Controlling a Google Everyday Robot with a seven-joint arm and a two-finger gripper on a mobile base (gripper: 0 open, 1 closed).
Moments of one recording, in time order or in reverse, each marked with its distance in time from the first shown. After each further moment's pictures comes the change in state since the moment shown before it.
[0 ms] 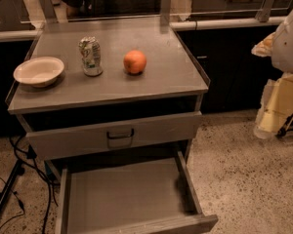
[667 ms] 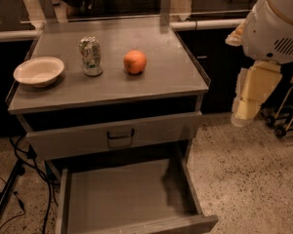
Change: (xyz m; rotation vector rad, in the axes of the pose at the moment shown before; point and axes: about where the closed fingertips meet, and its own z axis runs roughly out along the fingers) arm -0.045 -0.009 0.002 -0.001 -0.025 -0.093
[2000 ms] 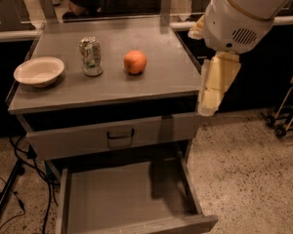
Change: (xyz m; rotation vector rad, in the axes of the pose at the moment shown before) arm -0.066 -0.012 0.014 -0.030 -0.095 -0.132
